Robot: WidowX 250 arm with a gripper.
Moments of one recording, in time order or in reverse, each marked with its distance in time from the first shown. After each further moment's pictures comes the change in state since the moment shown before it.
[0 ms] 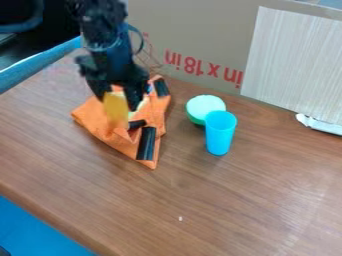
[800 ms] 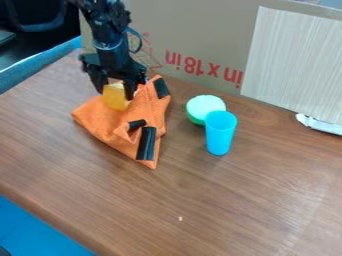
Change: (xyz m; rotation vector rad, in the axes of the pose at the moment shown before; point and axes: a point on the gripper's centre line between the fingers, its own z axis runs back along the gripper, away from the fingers) arm 0.044 0.033 -0.047 0.079 -0.007 0.106
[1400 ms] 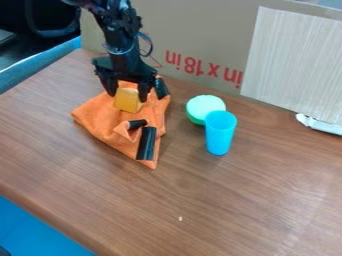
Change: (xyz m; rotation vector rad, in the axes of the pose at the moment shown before) arm 0.010 -0.013 -0.013 -0.020 -0.018 -0.001
